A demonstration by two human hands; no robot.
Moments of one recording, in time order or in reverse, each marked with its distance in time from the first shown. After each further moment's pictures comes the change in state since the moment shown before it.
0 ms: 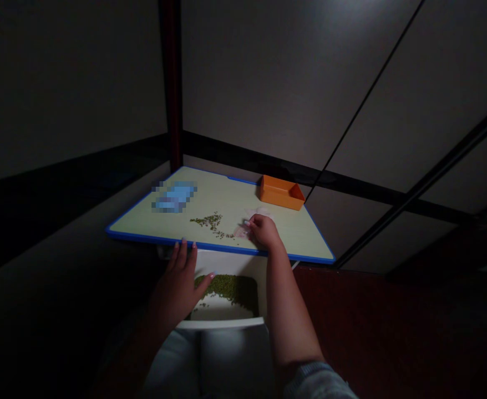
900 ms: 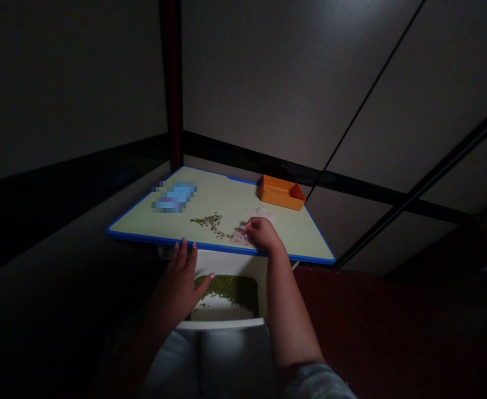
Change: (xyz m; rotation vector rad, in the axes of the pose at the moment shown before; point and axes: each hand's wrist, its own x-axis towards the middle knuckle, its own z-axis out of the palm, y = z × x) left_hand 0.000 0.001 -0.002 -0.018 -0.008 0.003; right_hand -0.005 -0.004 0.000 0.228 -0.161 0.002
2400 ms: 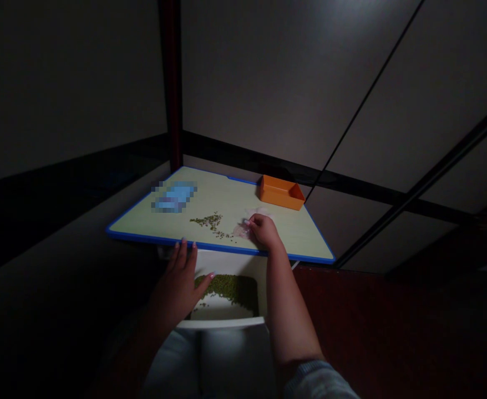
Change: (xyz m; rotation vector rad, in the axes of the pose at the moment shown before) left_hand -0.001 -0.001 0.001 -0.005 0.025 0.003; right_hand 0.008 0.007 -0.001 -0.109 0.152 0.011
